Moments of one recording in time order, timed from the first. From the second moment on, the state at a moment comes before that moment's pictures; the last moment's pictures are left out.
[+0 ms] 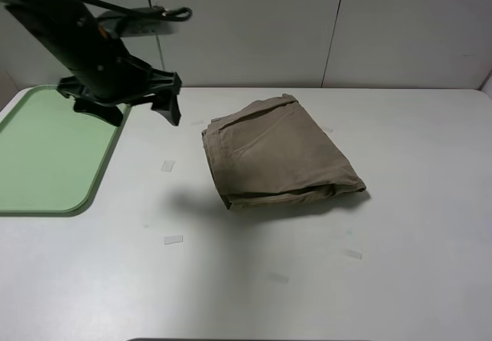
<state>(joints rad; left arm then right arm) -0.45 1.69 -1.15 0.00 0.61 -0.28 0.01 -0.01 -0.49 0.04 1.03 -0.01</state>
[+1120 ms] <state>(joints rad) -0.68 2.07 -1.18 -0.02 0.14 -0.47 0.01 -0.01 -0.49 0.04 1.03 -0.01</state>
